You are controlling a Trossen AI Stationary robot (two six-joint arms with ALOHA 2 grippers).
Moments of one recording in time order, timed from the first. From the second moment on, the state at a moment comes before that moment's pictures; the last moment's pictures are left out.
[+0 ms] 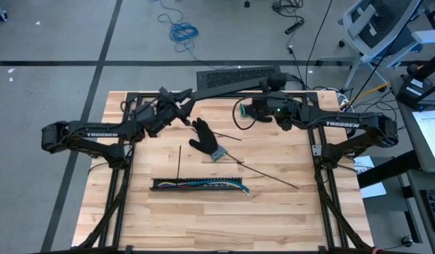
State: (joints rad) left arm 0.25 1.11 0.62 0.70 -0.43 -1.80; right arm -0.23 1.27 1.04 -0.08 1.05 -1.16
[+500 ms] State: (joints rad) left arm 0.19 1.11 0.63 0.75 -0.41 -1.89; right arm -0.22 1.27 1.04 -0.08 1.04 -1.19
